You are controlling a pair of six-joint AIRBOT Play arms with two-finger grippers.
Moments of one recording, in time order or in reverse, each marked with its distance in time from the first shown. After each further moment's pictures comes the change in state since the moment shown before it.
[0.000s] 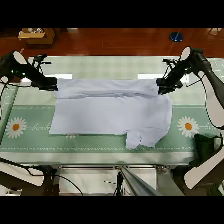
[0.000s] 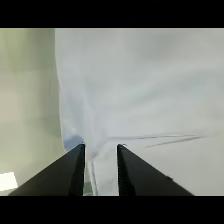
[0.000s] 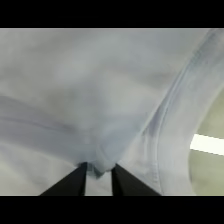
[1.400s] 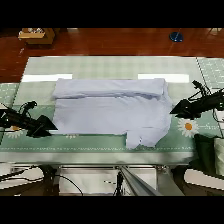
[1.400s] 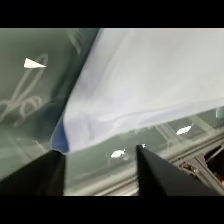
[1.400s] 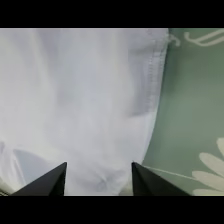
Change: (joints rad) left arm 0.353 0.352 -0.808 -0.264 -0.124 0.117; right arm -0.402 0.527 -0.798 0.359 -0.135 -0.317
